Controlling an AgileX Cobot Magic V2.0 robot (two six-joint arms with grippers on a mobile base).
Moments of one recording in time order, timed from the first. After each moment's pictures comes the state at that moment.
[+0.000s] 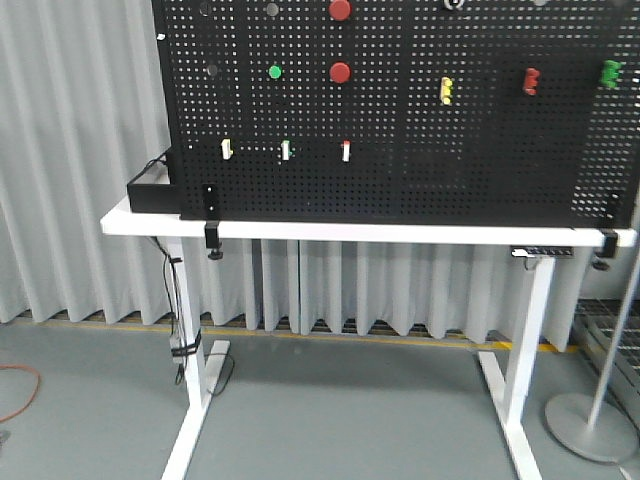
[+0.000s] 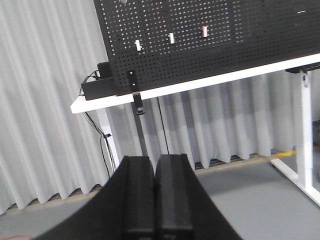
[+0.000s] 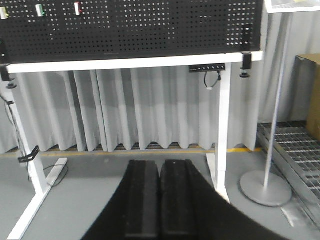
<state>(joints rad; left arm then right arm) -0.19 -0.01 0.03 -0.09 0.01 0.25 -0.03 -0.01 0.03 -0.06 0.15 0.09</state>
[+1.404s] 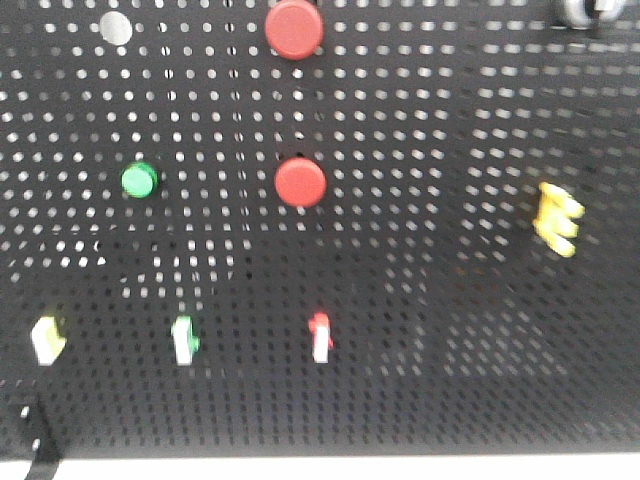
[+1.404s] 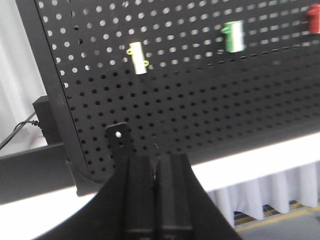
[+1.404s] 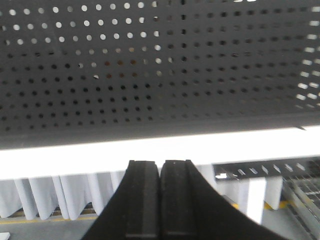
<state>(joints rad) -0.19 -0.01 0.03 -0.09 0.01 0.25 -0.03 -0.01 0.03 -0.06 0.15 0.09</state>
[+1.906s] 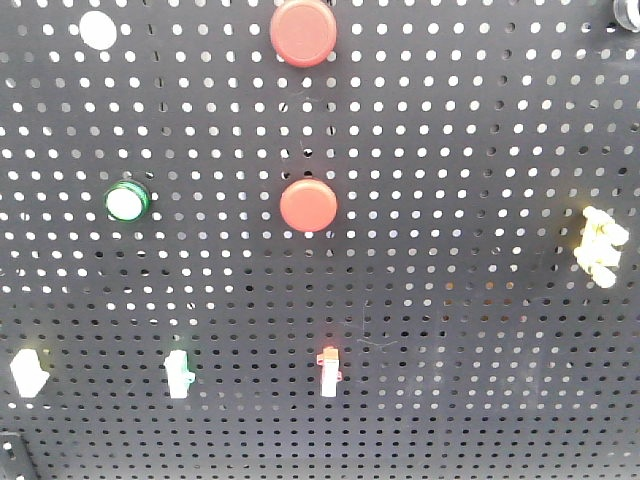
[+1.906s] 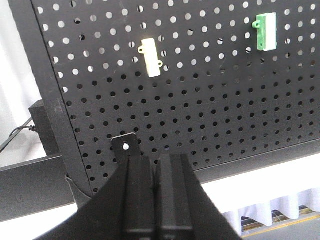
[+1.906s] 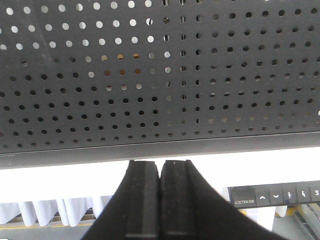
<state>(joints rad) -0.19 -0.01 0.03 -0.09 0.01 0.25 -0.03 -0.01 0.03 -0.06 0.15 0.09</state>
